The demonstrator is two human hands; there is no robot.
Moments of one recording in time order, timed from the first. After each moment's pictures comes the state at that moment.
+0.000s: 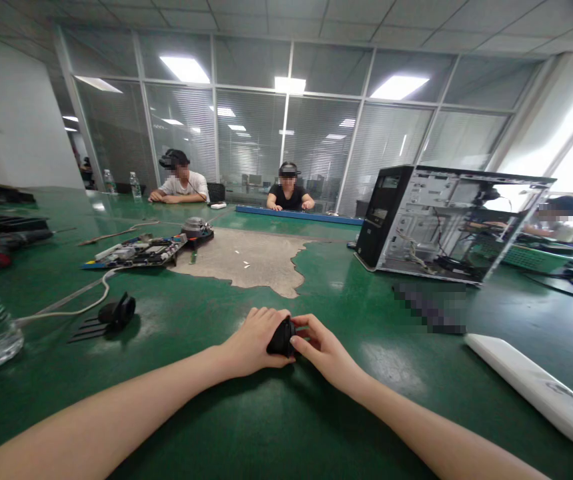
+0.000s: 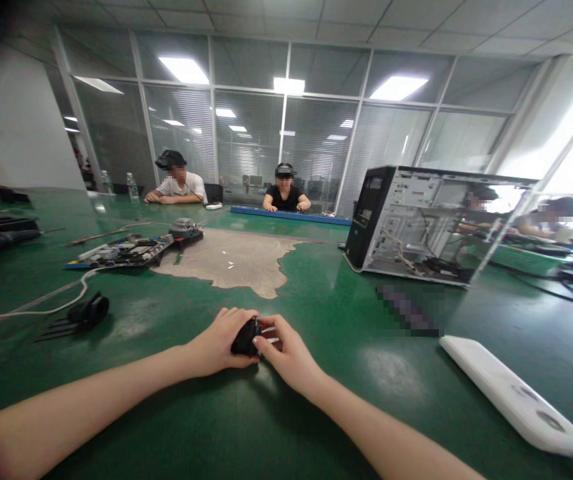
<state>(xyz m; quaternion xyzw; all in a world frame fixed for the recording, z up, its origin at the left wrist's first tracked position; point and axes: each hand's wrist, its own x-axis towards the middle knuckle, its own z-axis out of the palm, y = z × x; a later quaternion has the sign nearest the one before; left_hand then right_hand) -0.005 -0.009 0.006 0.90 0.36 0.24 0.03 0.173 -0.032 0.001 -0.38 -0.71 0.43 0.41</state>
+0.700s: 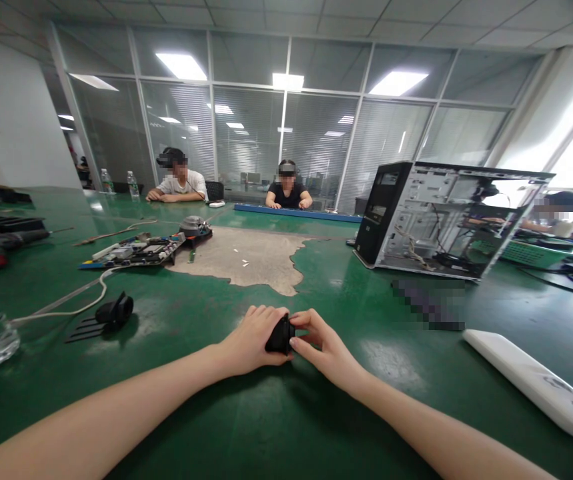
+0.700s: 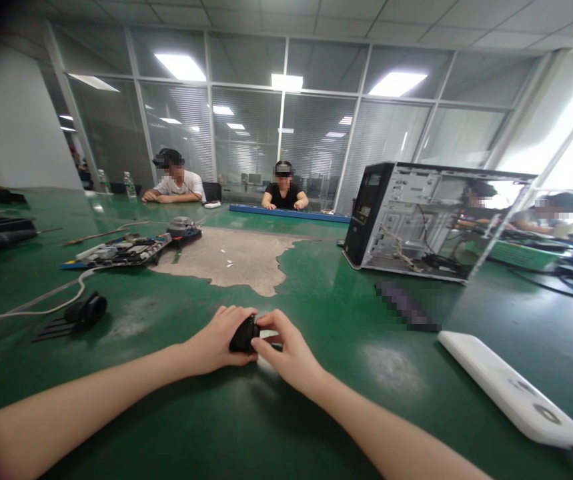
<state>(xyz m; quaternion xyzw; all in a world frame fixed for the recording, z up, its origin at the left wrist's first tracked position) -0.005 -0.008 0.004 0.90 0.35 0.24 0.03 0.175 -0.033 0.002 -0.34 -0.73 0.40 0.44</state>
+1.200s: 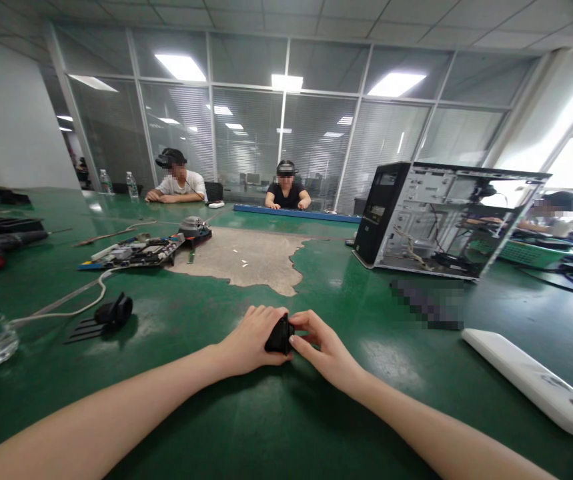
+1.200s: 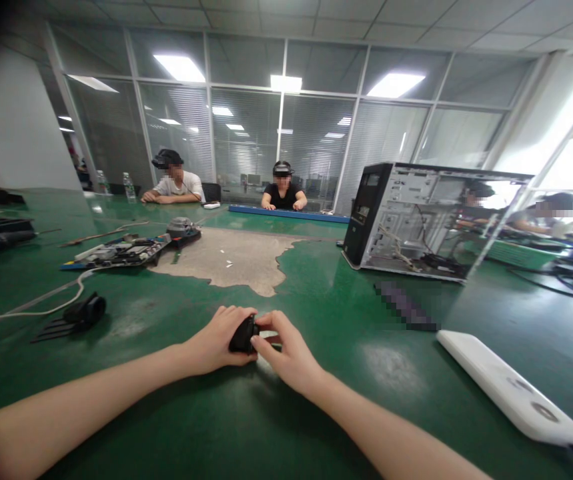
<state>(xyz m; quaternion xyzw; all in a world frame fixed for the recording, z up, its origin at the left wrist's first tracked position) -0.005 -0.009 0.004 0.90 0.36 0.24 0.03 0.176 -0.035 0.002 -0.36 -0.74 0.37 0.43</state>
